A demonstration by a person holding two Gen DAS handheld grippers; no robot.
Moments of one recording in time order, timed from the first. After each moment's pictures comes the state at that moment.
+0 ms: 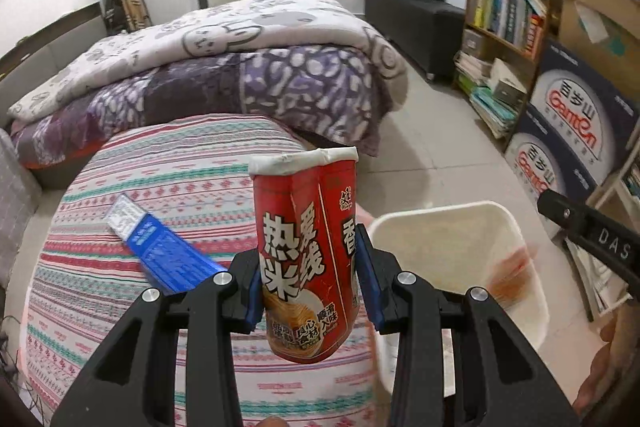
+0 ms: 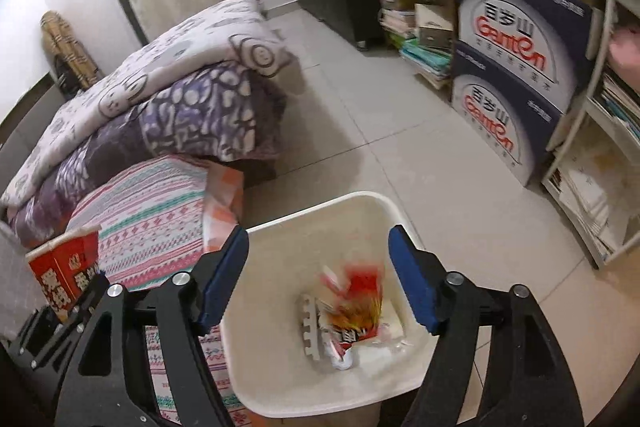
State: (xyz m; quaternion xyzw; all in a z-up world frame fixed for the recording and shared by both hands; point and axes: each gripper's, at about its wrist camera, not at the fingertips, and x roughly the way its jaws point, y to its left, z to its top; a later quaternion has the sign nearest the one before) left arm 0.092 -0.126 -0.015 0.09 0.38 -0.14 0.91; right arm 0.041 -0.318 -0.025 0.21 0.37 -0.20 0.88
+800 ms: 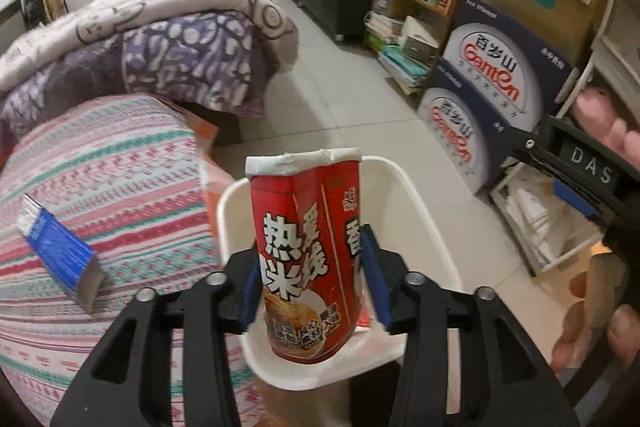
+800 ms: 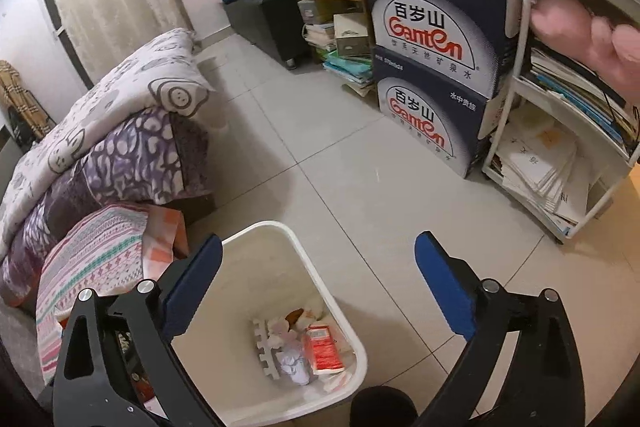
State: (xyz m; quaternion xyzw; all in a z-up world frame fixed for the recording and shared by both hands) left arm 0.069 -0.202 -0.038 0.07 0.44 -0.28 0.85; right arm 0.001 -0.379 -0.023 0.25 0.34 -0.30 0.86
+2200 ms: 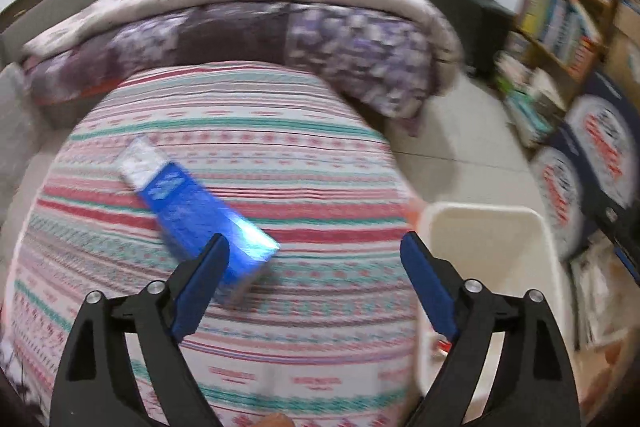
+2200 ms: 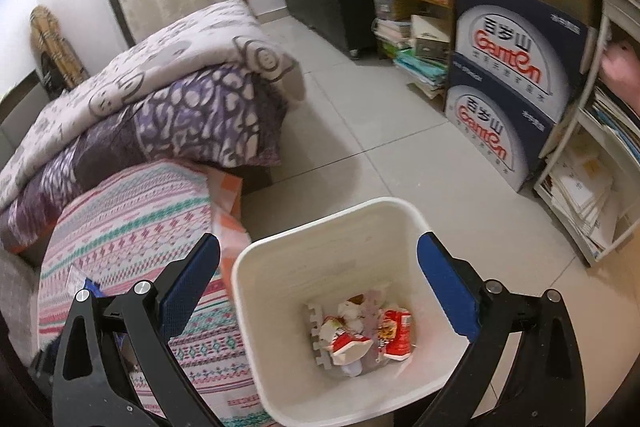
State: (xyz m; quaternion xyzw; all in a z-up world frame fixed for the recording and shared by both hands) left arm 0.134 -0.062 -0.042 0.02 0.44 -0.05 0.89; right arm 0.074 -0.262 -0.020 0.18 0.37 -0.23 0.88
